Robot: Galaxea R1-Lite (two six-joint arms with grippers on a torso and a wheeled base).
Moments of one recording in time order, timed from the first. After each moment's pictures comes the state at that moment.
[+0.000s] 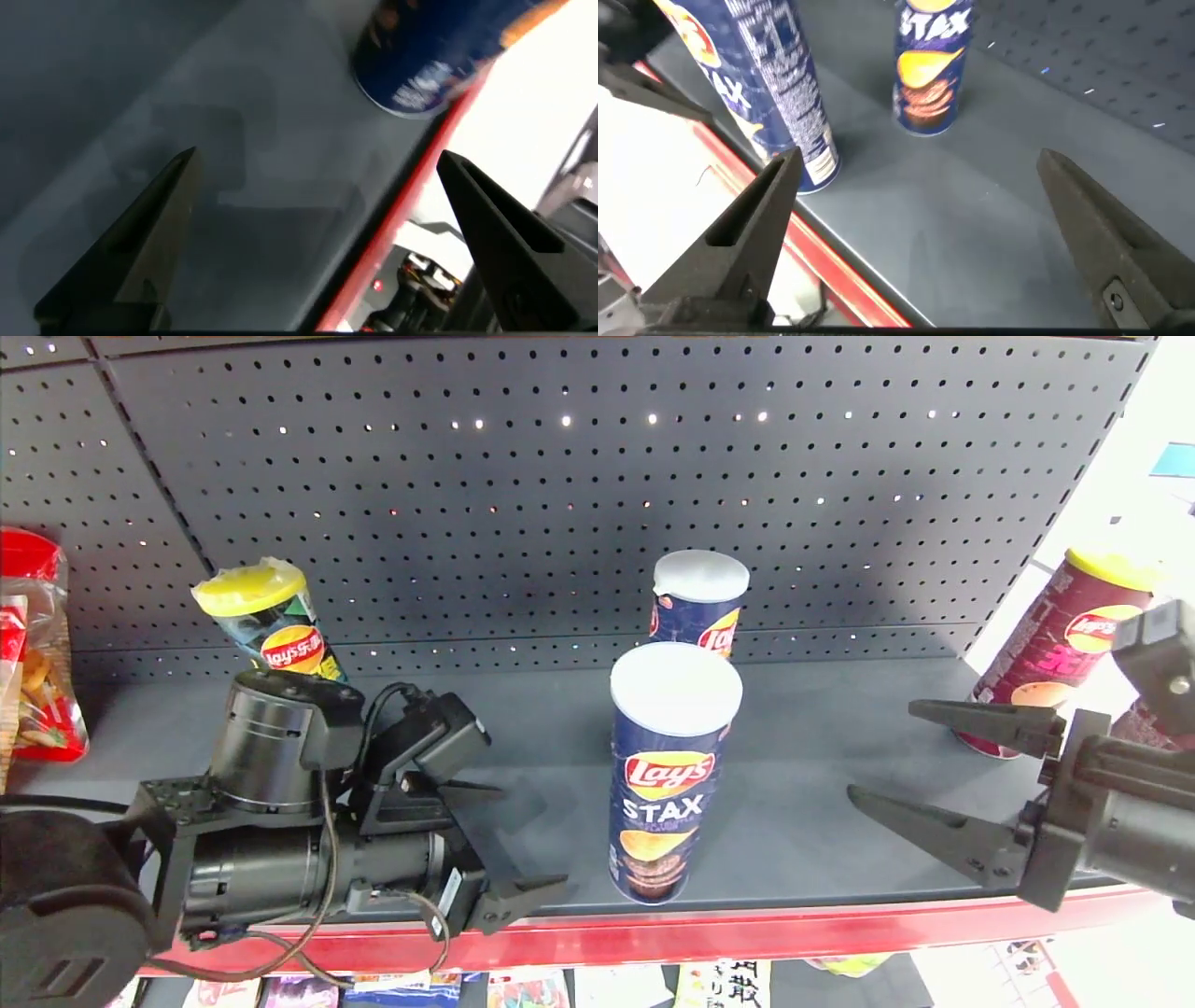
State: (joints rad) left arm -0.58 1.60 -0.64 -0.39 -0.32 0.15; right arm 0.48 1.18 -0.52 -0.46 0.22 -0.16
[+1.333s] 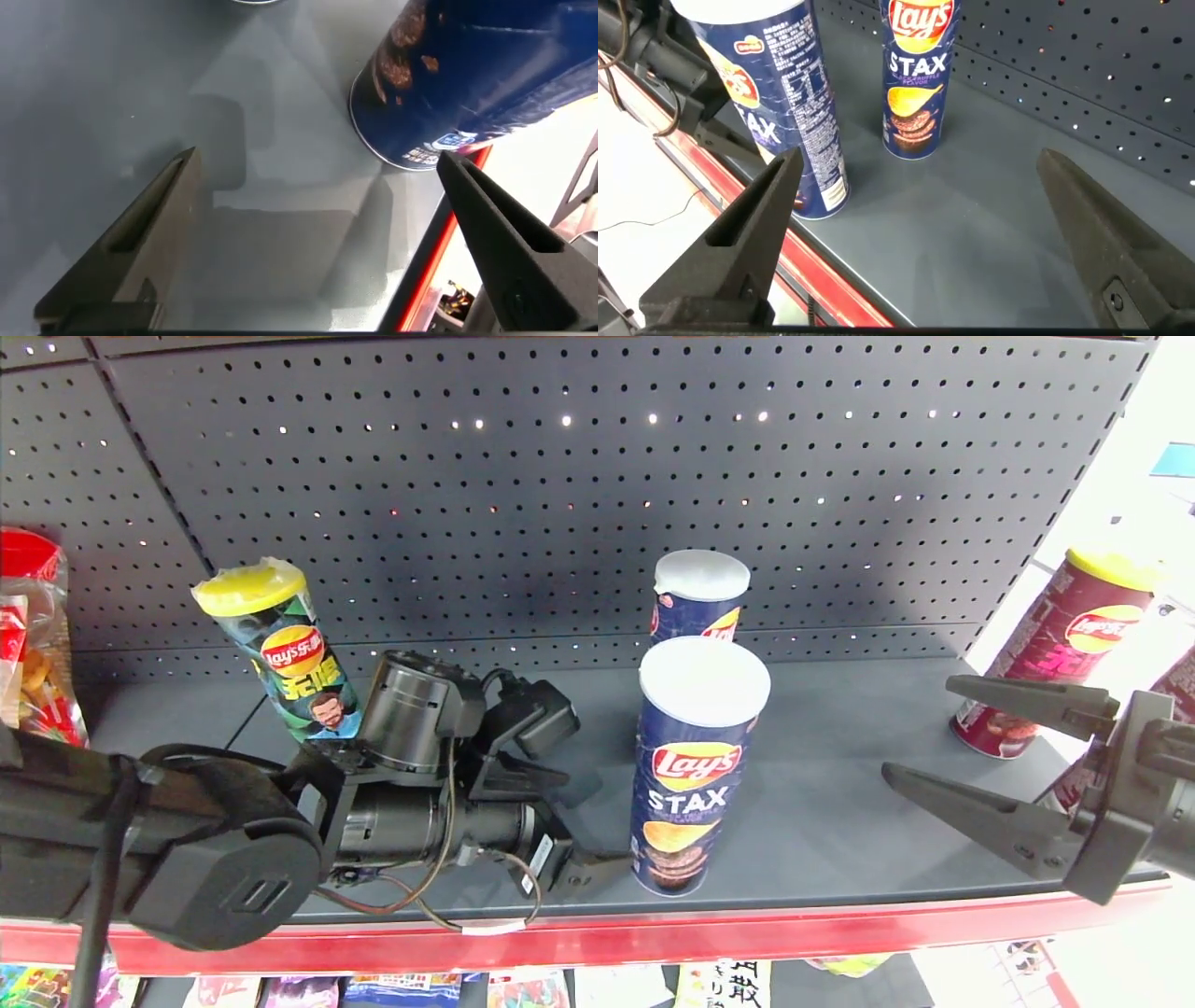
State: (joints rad) left arm -0.65 1.80 -0.83 -0.39 -0.31 0.15; right arm 0.48 1.12 -0.53 -0.46 0.20 -0.16
